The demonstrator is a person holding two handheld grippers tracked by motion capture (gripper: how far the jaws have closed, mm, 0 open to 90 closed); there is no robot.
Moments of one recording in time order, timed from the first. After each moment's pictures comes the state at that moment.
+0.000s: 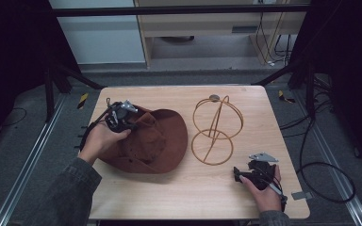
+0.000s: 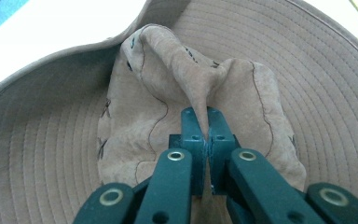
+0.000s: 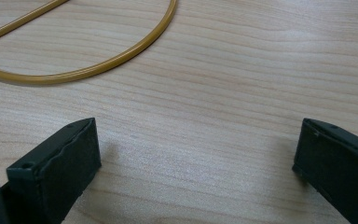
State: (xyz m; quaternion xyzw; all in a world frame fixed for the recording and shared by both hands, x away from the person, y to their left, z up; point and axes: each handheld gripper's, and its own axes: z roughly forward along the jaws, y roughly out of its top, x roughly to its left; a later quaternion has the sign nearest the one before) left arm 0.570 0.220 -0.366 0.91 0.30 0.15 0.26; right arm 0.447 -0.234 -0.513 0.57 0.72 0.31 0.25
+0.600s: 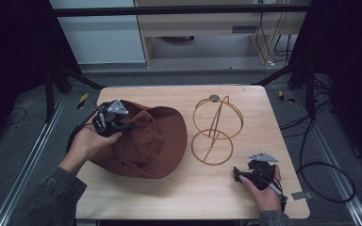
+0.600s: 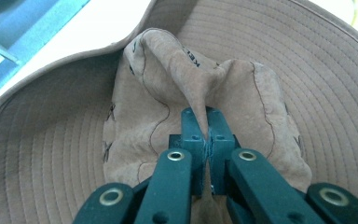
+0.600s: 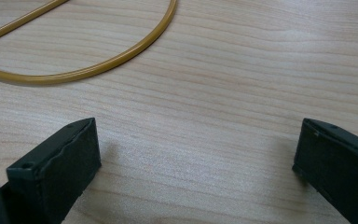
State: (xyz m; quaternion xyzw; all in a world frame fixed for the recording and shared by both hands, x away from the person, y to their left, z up) left arm 0.524 0.232 -0.323 0.90 0.26 0.18 0.29; right arm 0.447 -0.234 -0.513 0.57 0.72 0.31 0.25
